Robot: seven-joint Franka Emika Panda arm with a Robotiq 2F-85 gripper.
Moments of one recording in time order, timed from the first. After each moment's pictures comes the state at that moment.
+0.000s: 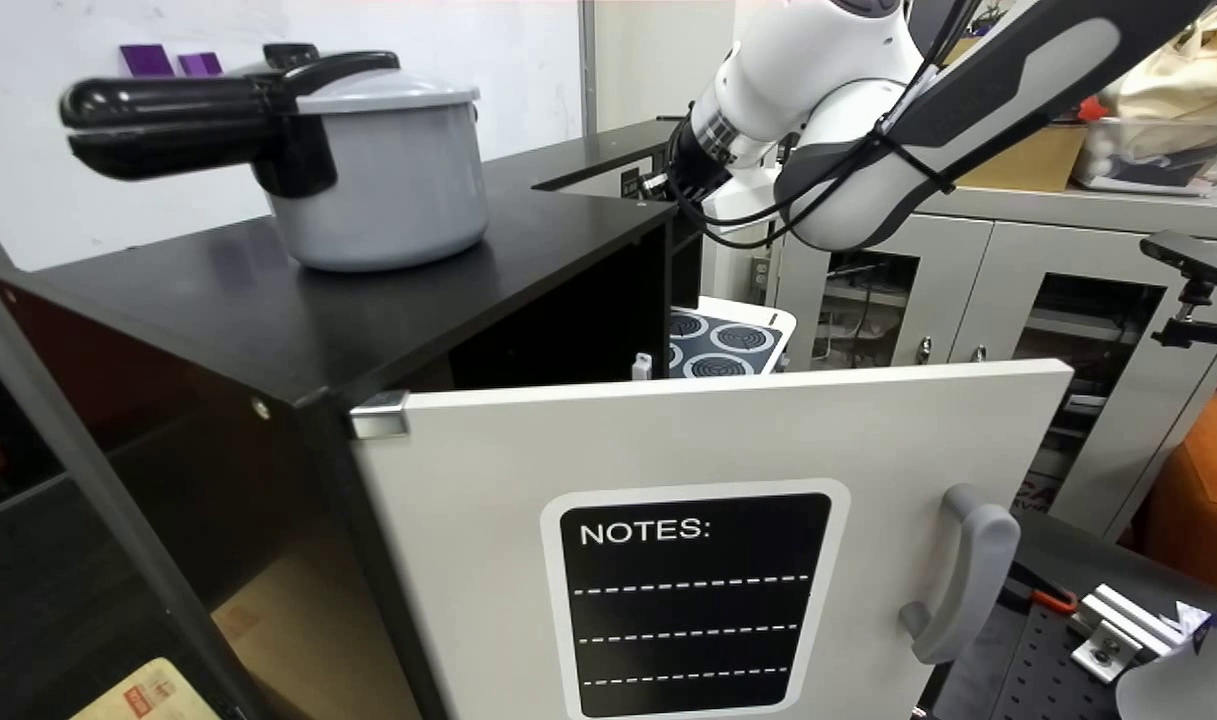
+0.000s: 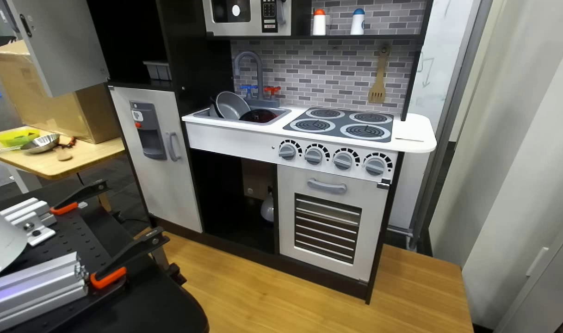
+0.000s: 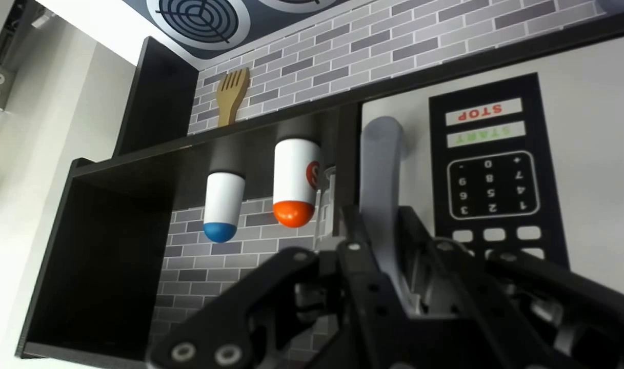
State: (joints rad) arm -1.18 -0.28 1.12 -2.36 -0.42 3.10 0.65
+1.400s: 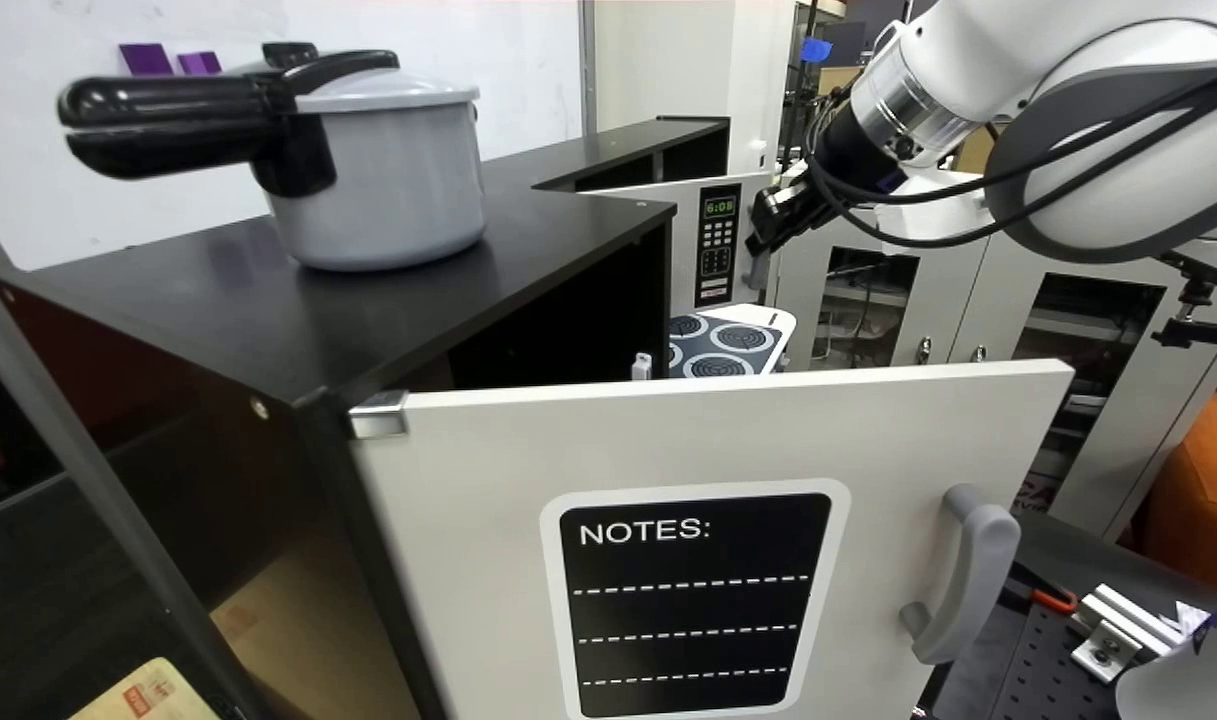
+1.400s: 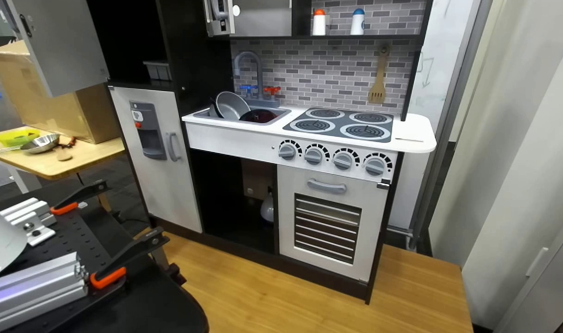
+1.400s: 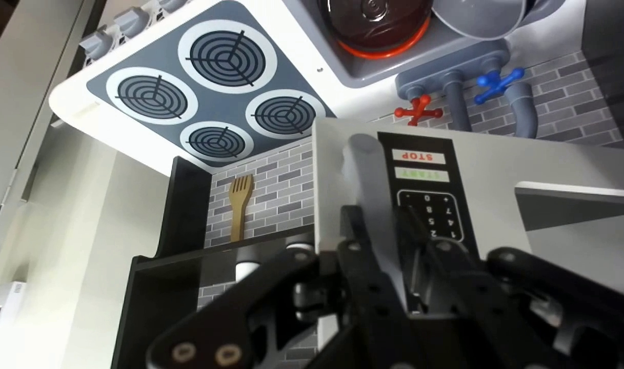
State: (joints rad) arm -0.19 -0.72 0.30 -2.81 -0.10 2.84 0.41
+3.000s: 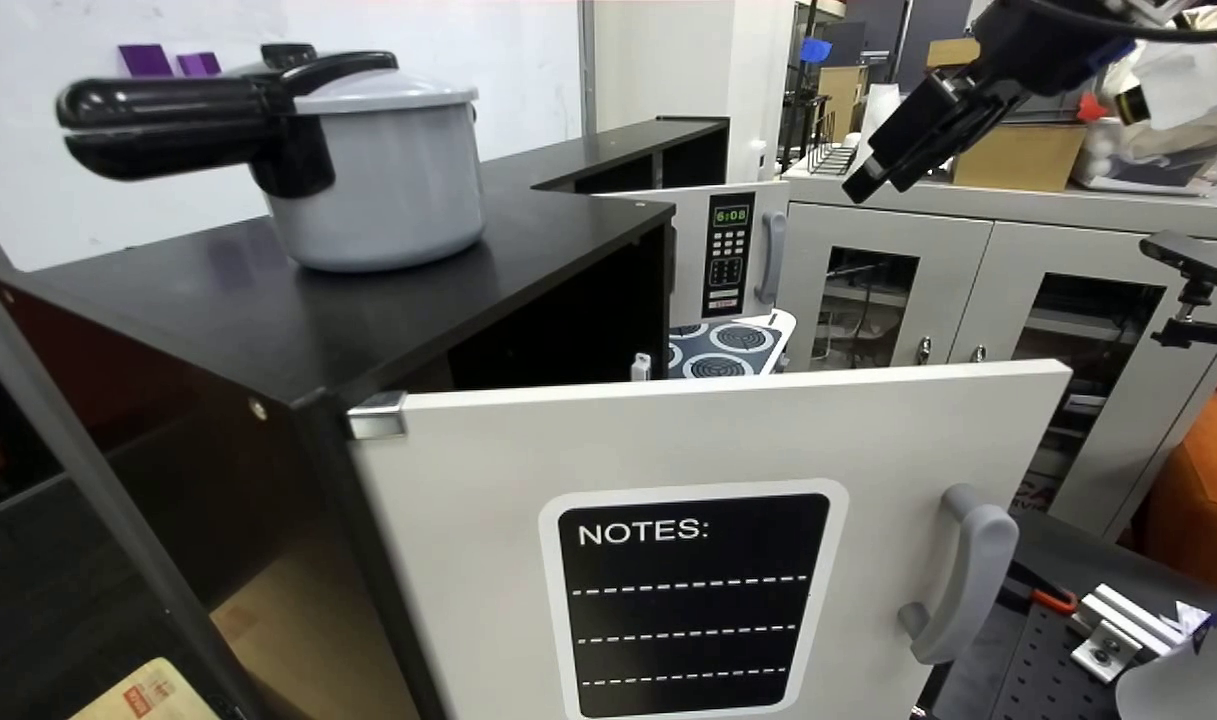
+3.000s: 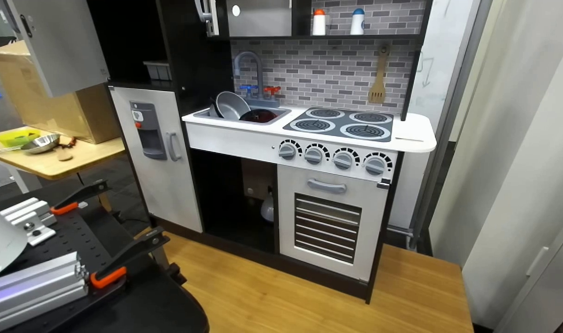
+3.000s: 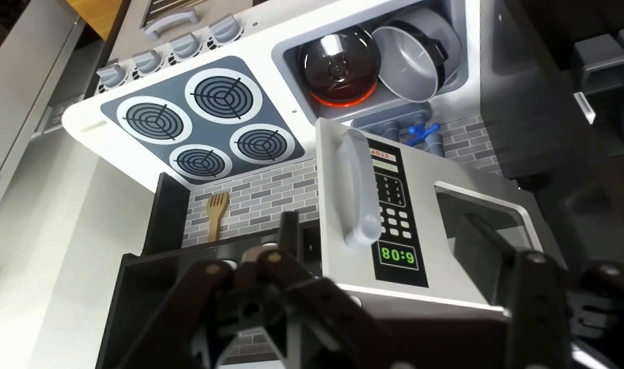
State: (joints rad) arm 0.05 -1.14 0.09 -2.79 -0.04 2.33 0.21
